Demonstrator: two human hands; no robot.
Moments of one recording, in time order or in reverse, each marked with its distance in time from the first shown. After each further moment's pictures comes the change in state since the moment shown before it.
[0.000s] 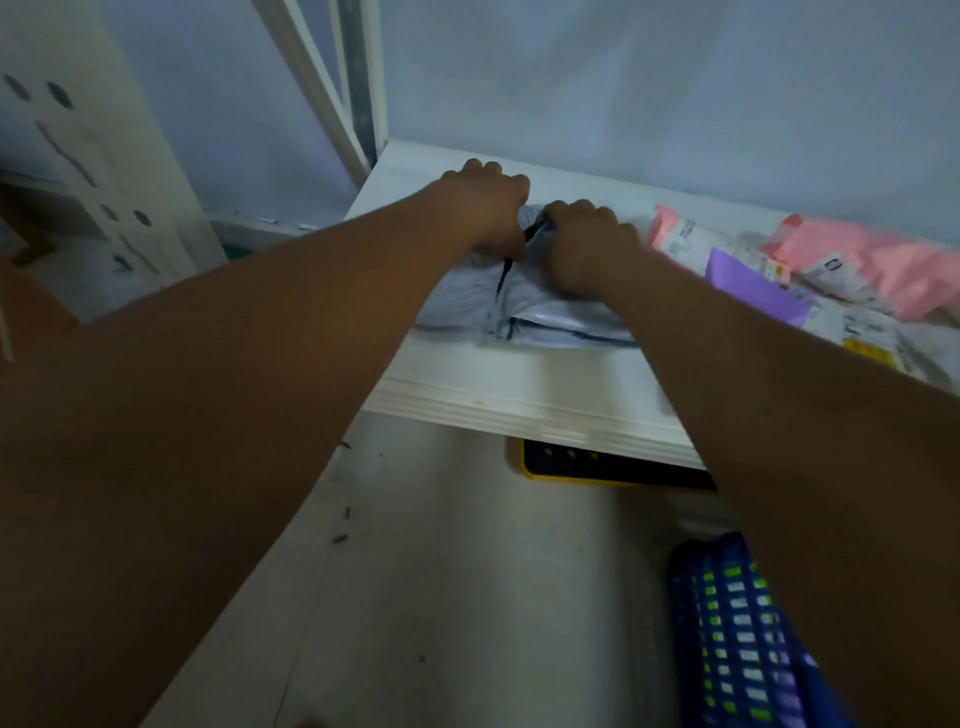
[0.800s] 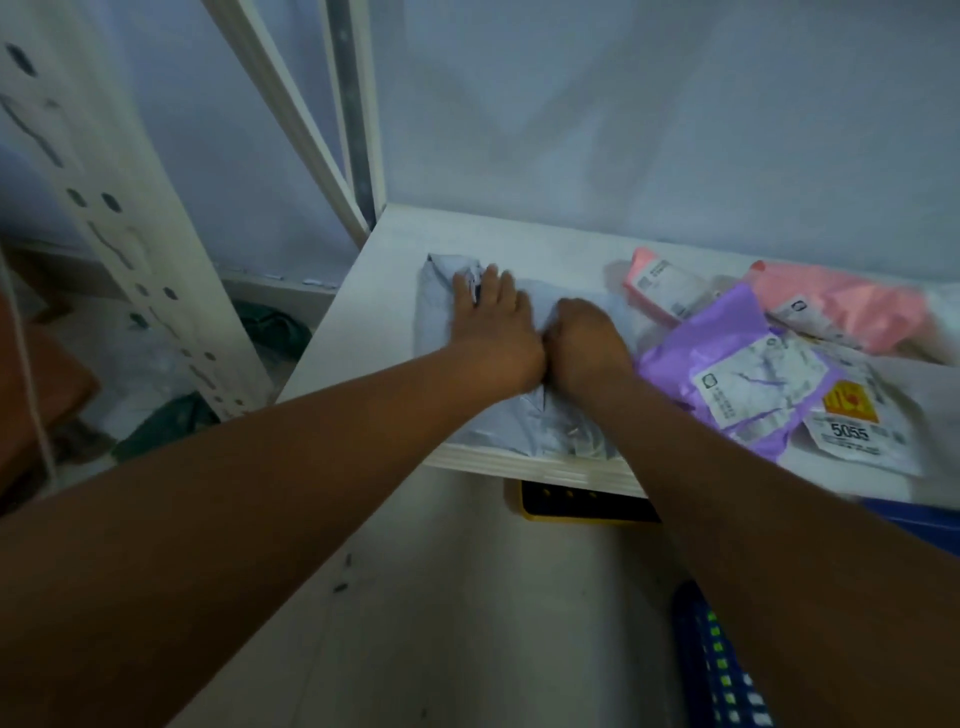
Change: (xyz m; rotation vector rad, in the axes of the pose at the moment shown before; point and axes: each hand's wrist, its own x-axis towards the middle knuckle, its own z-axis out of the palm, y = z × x) left_hand -0.061 0.059 0.039 0.109 0.001 -0.073; right_hand -0.038 0.010 0.043 0.171 0.172 0.046
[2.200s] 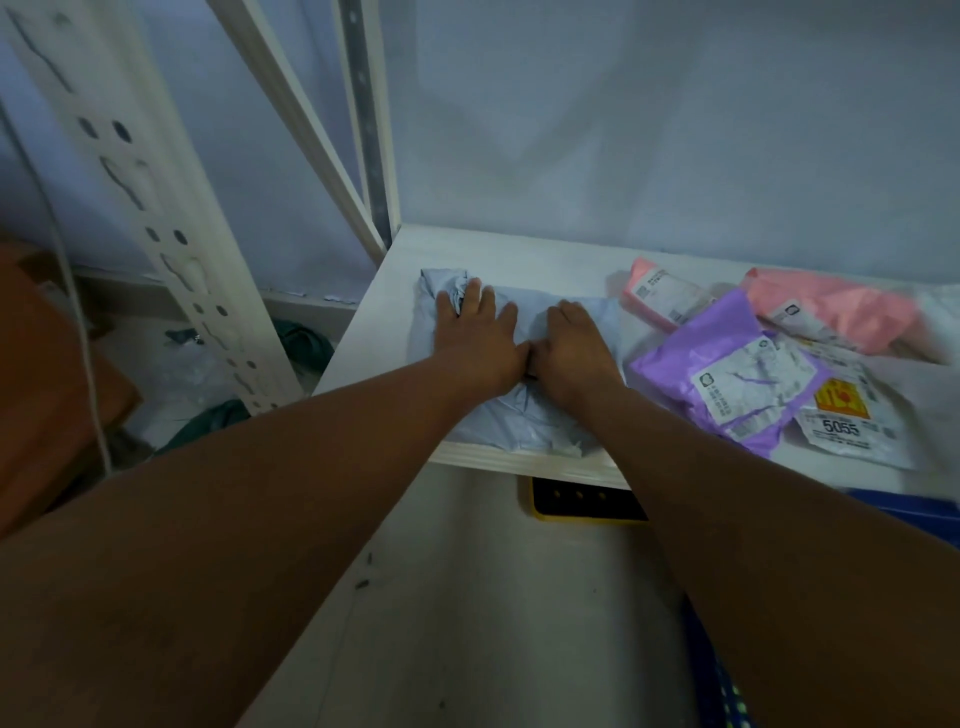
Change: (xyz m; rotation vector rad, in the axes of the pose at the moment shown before) left_hand -0.004 -0.030 0.014 -0.039 0.067 -0.018; right_hand -0.016 -0.016 -0.013 -0.045 -0.158 -0.139
